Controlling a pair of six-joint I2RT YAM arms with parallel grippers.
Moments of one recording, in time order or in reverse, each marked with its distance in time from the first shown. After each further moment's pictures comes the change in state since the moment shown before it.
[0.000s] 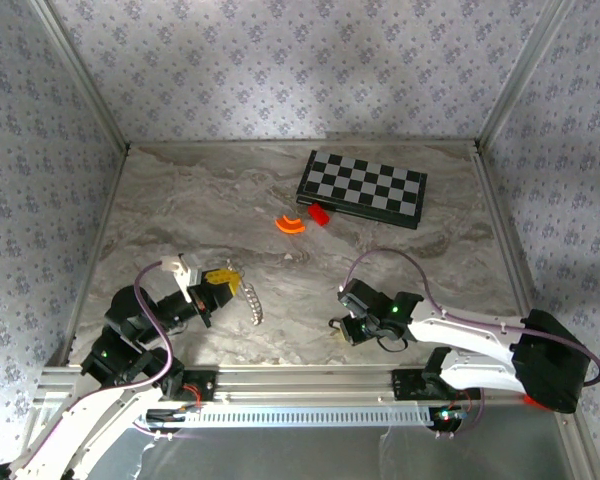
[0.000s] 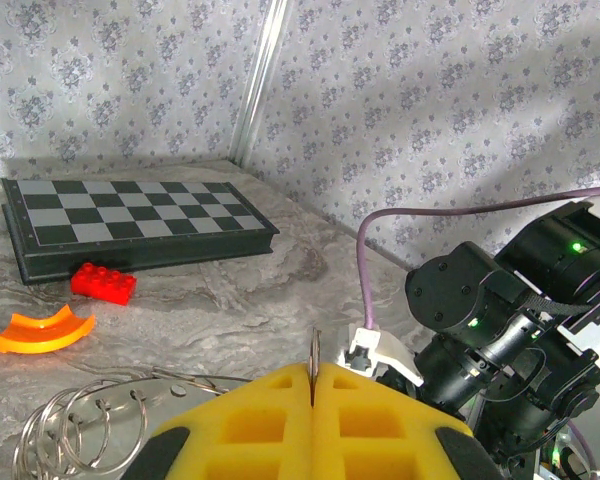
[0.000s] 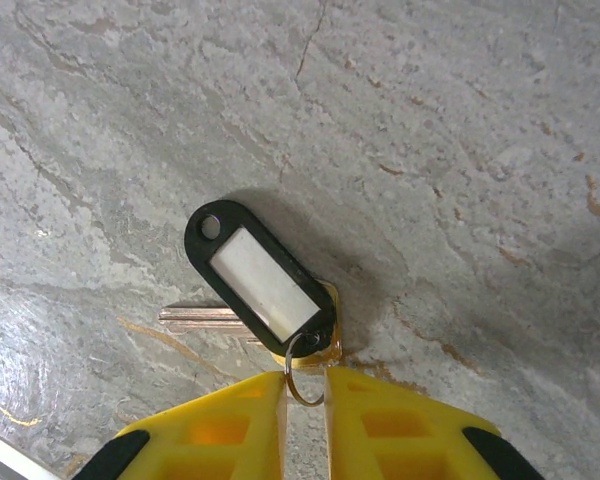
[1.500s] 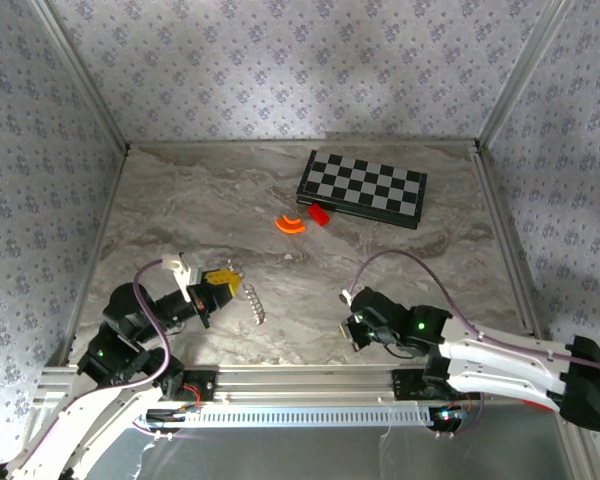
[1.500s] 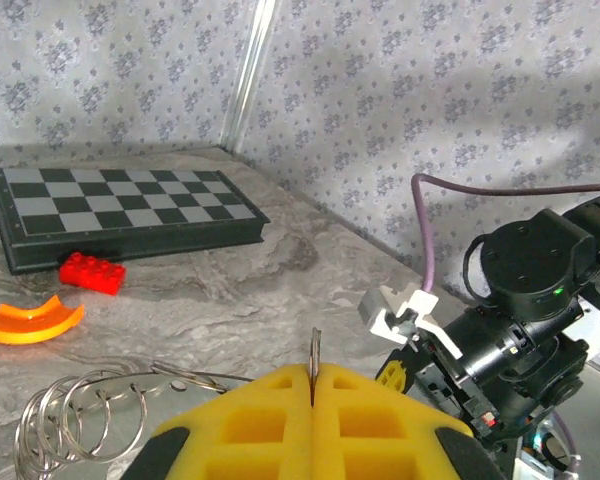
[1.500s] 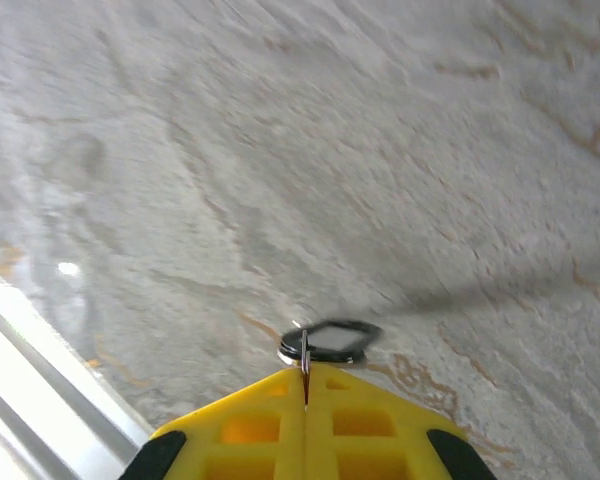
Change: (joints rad) left arm 0.000 0.024 0.062 -0.058 0.030 0.001; right arm 0.135 -0.318 -0.035 -0.001 0.103 -0.069
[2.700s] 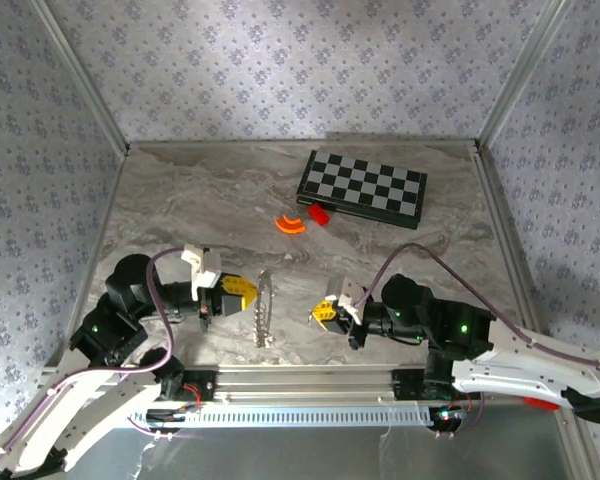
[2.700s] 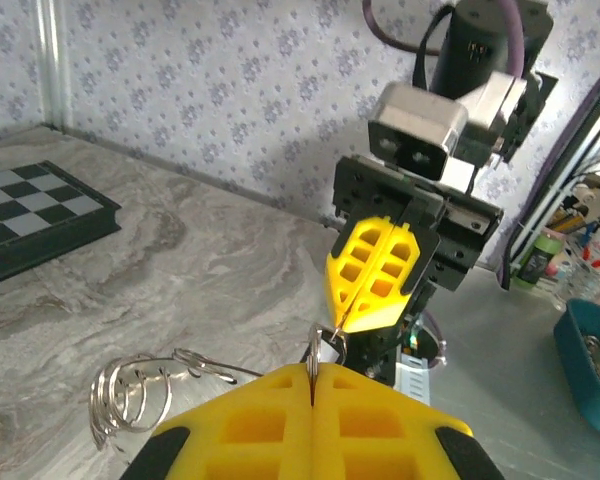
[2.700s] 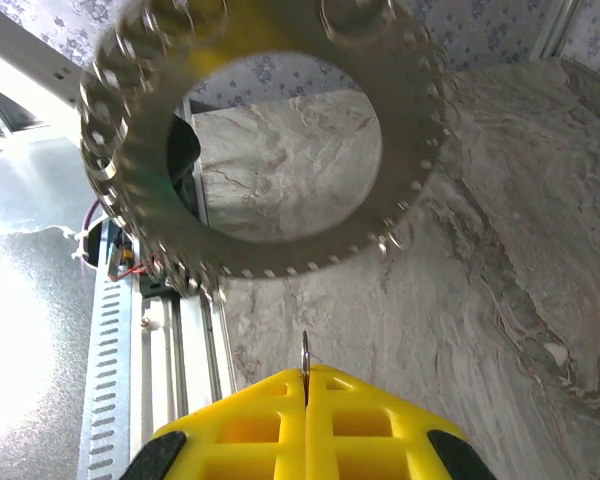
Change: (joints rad) left arm -0.066 0.256 0.237 -0.117 0.313 0.193; right arm 0.126 -0.117 0.285 0.125 -0.165 -0.505
